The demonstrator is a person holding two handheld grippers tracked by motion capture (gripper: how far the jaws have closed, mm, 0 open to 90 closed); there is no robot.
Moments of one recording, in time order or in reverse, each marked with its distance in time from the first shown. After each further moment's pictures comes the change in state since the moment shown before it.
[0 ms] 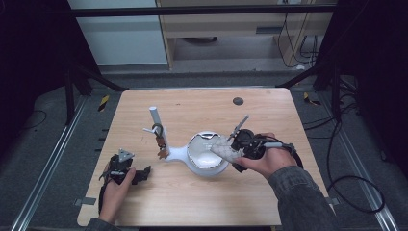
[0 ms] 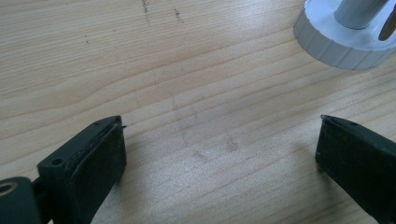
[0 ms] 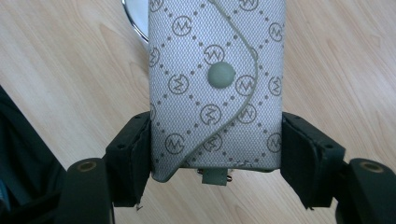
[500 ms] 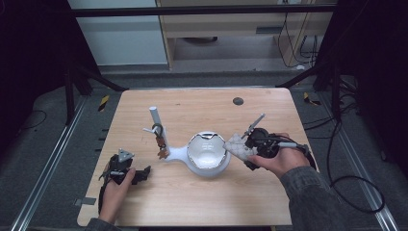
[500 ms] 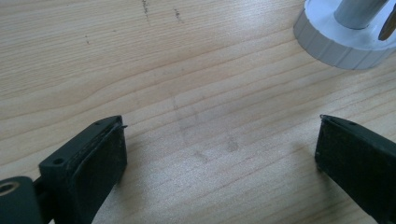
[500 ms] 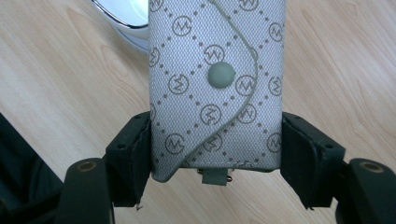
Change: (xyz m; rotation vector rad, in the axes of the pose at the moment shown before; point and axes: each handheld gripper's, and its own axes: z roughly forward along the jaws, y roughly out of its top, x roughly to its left) left arm 0.000 0.000 0.000 -0.002 -0.002 0.001; right arm -0.022 -0.026 -0.004 0.004 -0.026 0.066
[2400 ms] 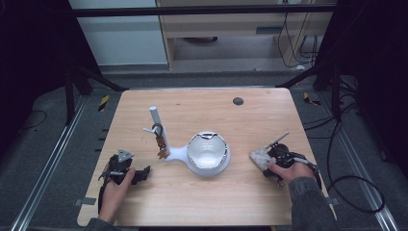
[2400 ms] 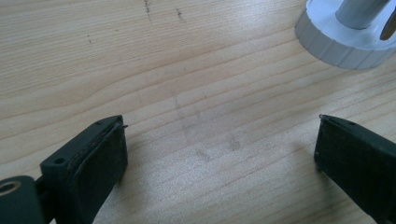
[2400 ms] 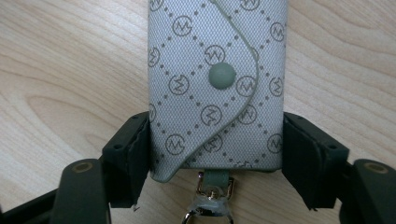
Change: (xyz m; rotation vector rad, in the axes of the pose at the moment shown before) left arm 0.001 0.000 -0.001 0.001 0.002 -0.002; right arm -0.064 -0.091 0.112 0.077 0.033 0.347
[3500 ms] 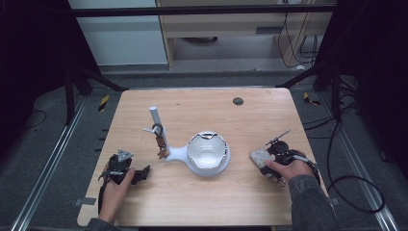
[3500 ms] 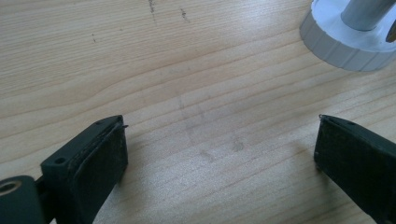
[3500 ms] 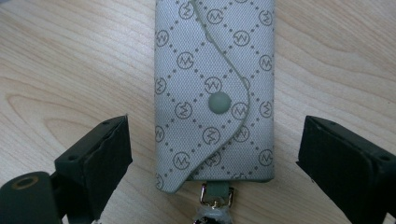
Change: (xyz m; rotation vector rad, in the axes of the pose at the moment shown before) left arm 0.001 0.000 0.000 0.001 0.007 -0.007; right arm 0.004 0.005 -0.008 -0.051 -0.021 0.038
